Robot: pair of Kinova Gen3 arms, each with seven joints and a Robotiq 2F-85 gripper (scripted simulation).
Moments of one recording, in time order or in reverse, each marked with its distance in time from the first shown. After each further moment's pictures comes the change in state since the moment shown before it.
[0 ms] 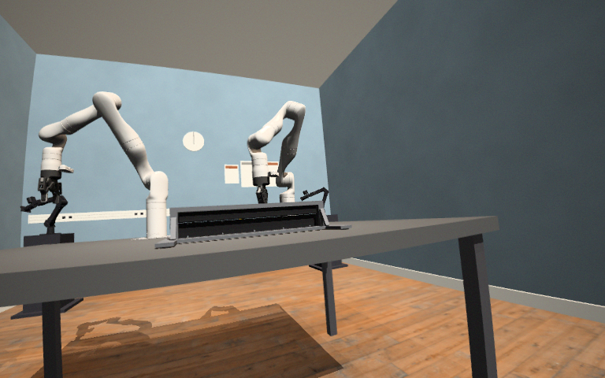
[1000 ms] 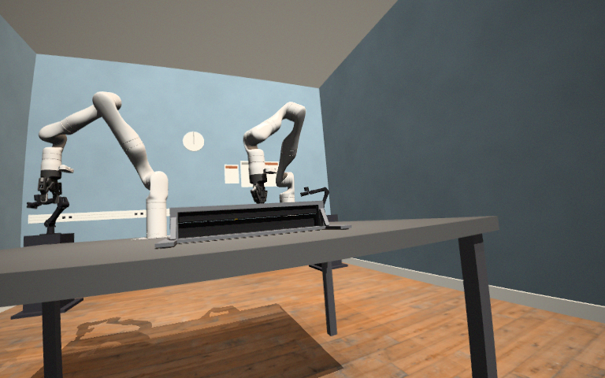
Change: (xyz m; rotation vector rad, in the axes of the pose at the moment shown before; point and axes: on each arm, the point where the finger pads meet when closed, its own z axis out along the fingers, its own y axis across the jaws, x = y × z) left arm -0.003 0.032 -0.007 0.012 0.013 0.173; right arm 0.000 0.000 0.000 0.000 0.000 0.000
